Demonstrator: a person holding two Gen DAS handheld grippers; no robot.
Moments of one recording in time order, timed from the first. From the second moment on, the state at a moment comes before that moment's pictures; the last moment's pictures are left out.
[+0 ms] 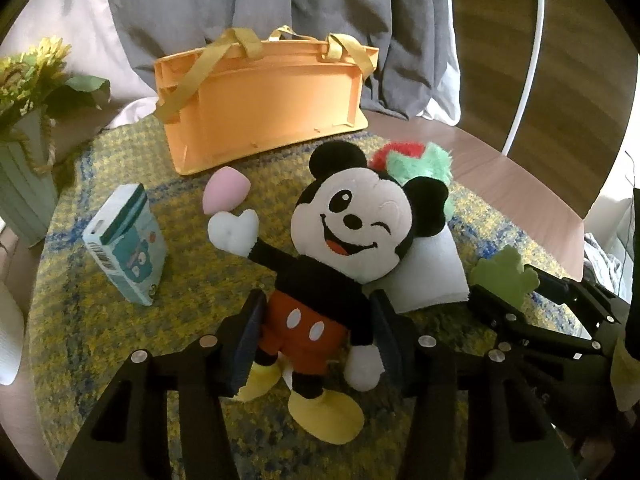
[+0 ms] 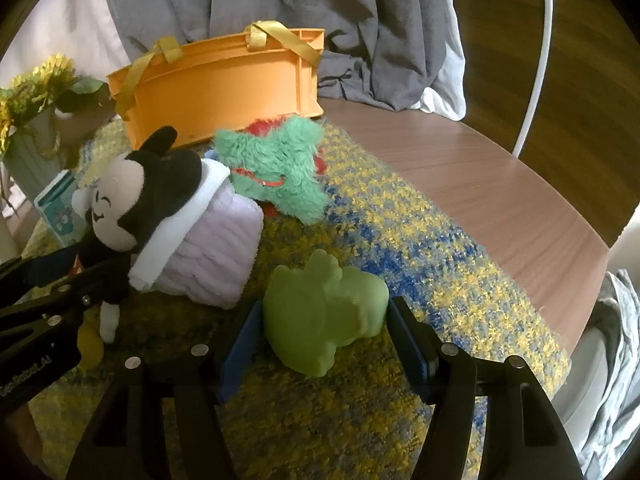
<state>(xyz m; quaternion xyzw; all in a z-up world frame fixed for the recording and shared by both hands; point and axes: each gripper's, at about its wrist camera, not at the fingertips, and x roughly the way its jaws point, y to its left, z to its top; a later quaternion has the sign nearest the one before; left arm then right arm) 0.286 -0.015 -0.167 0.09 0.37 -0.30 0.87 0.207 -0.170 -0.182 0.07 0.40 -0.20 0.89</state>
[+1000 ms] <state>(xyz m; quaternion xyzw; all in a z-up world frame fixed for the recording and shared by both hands) 0.272 0.008 -0.124 0.05 0.31 -0.29 0.91 0.199 -0.154 -0.127 0.05 0.35 -0.18 0.92</state>
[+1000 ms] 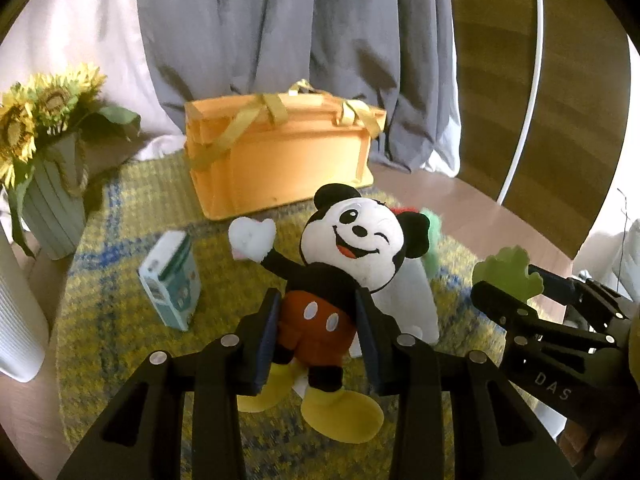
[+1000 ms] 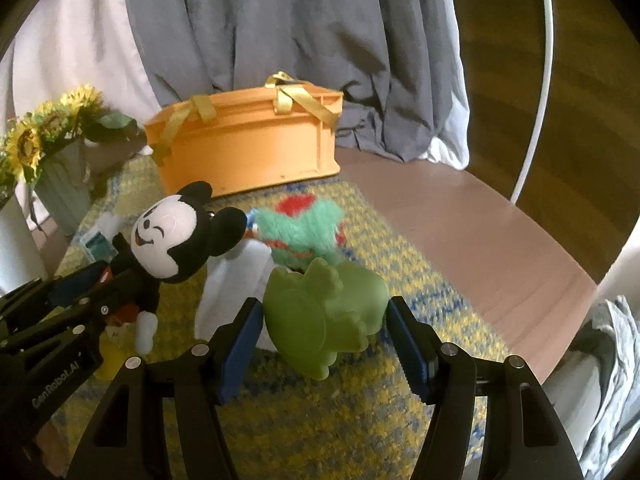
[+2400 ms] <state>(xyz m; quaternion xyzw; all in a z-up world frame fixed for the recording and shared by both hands) 0.311 -0.020 -0.013 0.01 0.18 -0.18 0.97 0.278 -0.201 -0.022 0.03 0.21 -0.04 0.98</state>
